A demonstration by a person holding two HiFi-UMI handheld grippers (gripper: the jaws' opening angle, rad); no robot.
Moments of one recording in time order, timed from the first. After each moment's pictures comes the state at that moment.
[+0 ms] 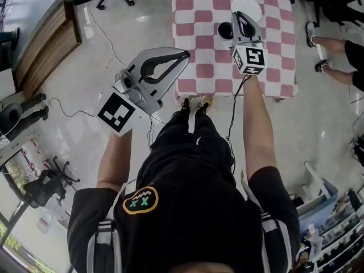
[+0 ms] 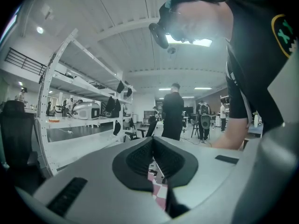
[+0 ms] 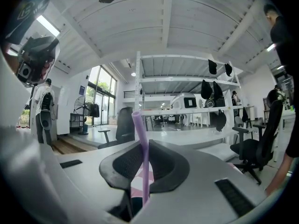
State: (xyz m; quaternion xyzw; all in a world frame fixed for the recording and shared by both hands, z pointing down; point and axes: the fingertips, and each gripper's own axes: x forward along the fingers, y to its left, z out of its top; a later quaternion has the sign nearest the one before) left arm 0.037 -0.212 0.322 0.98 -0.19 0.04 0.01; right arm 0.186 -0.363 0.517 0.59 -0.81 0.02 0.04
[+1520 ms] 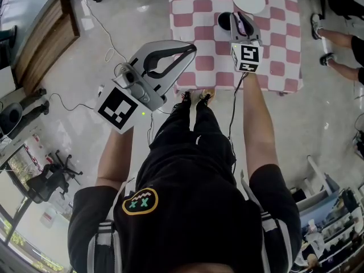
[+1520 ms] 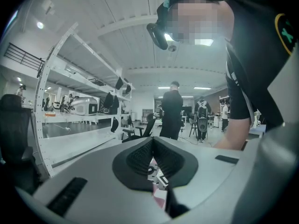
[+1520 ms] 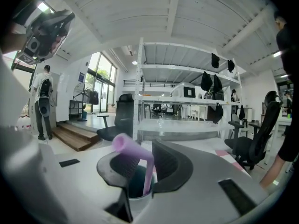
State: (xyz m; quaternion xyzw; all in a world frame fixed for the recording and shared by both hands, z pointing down) left arm 0.059 -0.217 0.351 0.98 -0.18 0.05 0.02; right arm 0.193 -0.348 0.598 0.59 -0.80 0.04 0.11
